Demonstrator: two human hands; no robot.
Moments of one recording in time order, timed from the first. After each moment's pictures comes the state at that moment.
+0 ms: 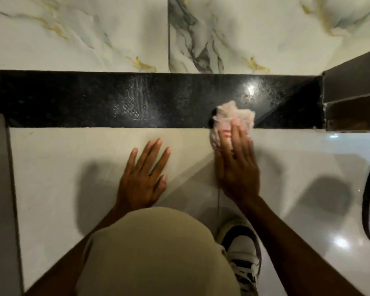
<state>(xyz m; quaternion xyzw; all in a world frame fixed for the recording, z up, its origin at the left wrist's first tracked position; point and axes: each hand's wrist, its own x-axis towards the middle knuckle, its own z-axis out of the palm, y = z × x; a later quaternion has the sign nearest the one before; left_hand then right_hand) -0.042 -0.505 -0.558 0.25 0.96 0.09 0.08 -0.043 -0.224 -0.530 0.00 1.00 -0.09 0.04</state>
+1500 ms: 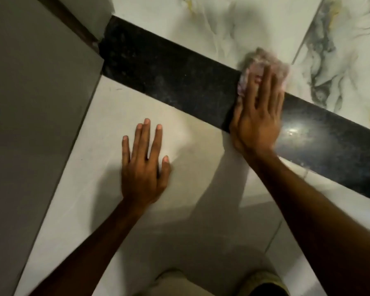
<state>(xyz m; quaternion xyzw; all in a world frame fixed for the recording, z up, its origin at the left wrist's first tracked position) -0.021 -0.592 -0.562 -0.11 0.99 0.10 -0.04 -0.203 -0.389 -0.543 -0.10 0.99 -0.12 0.04</state>
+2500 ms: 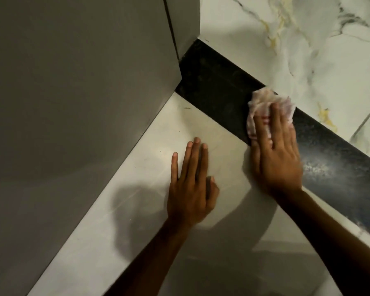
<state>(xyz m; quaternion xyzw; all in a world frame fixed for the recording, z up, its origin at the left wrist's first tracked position) -0.023 -0.598 -0.565 -0.19 0.97 0.13 -0.02 -0.189 -0.456 -0.538 -0.29 0.95 -0.07 0.09</state>
